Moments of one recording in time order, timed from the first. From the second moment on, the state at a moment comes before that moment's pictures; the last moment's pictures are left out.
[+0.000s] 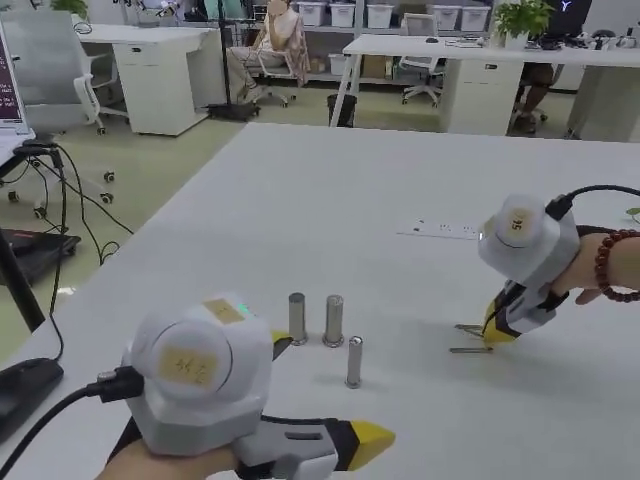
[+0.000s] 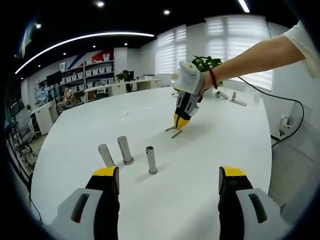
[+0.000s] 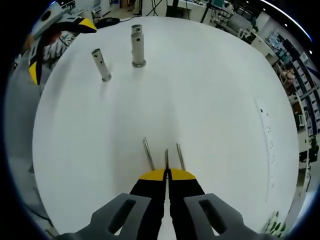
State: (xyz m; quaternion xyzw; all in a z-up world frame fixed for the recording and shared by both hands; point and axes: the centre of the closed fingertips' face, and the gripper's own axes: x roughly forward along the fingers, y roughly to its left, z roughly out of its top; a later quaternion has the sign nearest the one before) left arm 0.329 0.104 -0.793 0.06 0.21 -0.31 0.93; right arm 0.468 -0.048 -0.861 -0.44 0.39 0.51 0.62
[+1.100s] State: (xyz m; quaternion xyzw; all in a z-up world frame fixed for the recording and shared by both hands) left arm 0.335 0.085 -0.777 -0.06 0.22 -0.33 0.92; right arm 0.394 -0.003 -0.784 -0.45 0.23 0.57 0.65
